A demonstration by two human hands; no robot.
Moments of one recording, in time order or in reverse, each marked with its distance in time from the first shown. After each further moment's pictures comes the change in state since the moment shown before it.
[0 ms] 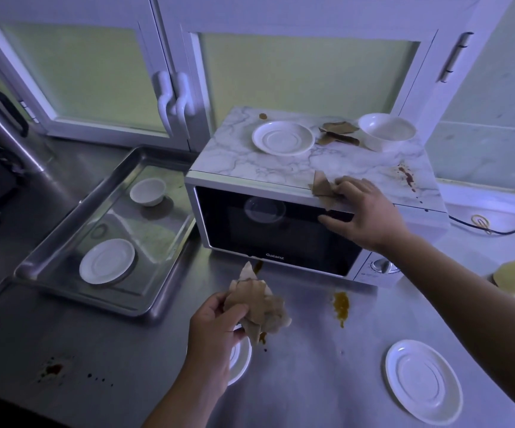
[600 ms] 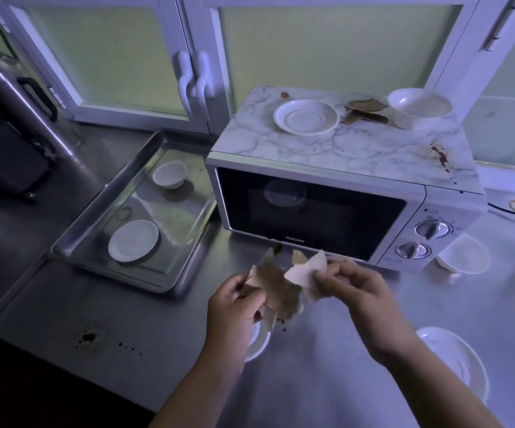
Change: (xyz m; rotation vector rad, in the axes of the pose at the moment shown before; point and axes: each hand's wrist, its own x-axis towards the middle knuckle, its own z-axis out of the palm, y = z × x) left_hand -0.007 -0.003 -0.004 0.160 0.031 0.098; right_hand -0.120 -0.130 0.011 1.307 -0.136 0.575
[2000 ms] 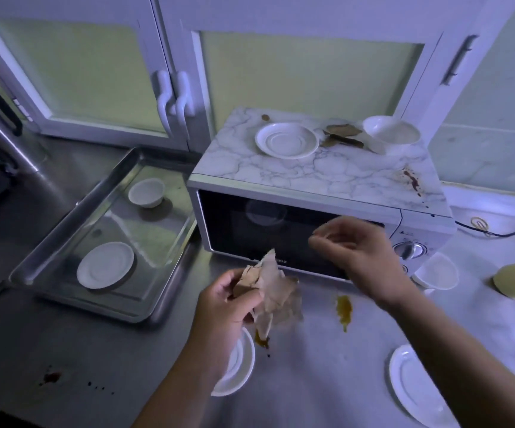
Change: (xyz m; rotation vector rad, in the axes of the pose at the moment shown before) left_hand 0.016 0.041 0.008 -0.026 -0.238 0.068; right_hand 0.061 -0.065 -0.022 -0.443 0.112 -0.159
